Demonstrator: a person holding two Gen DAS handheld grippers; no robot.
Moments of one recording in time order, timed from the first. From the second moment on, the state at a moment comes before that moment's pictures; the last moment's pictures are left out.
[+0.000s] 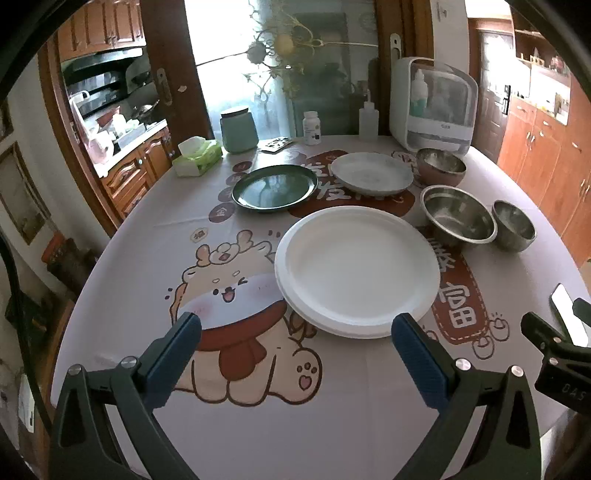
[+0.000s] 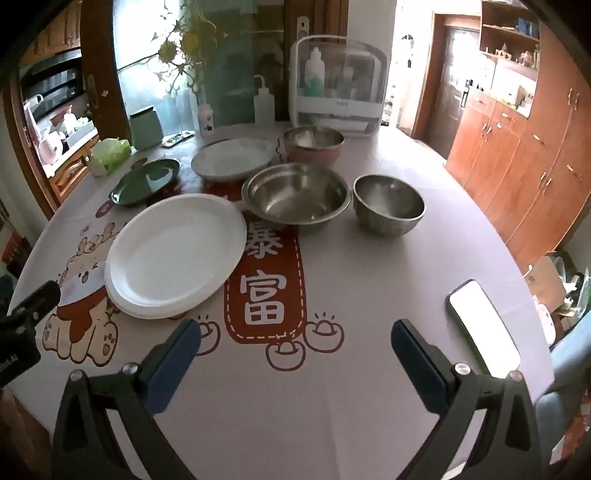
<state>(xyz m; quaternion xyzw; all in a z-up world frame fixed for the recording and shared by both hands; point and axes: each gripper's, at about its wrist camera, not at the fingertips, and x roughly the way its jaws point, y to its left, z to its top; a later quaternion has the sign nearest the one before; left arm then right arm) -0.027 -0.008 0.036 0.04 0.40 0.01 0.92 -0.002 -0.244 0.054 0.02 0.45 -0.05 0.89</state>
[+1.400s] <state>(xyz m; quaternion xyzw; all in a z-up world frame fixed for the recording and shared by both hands) -0.038 -0.026 0.075 0.03 0.38 -0.01 0.93 -0.006 -0.230 0.101 0.02 0.43 -0.01 0.90</state>
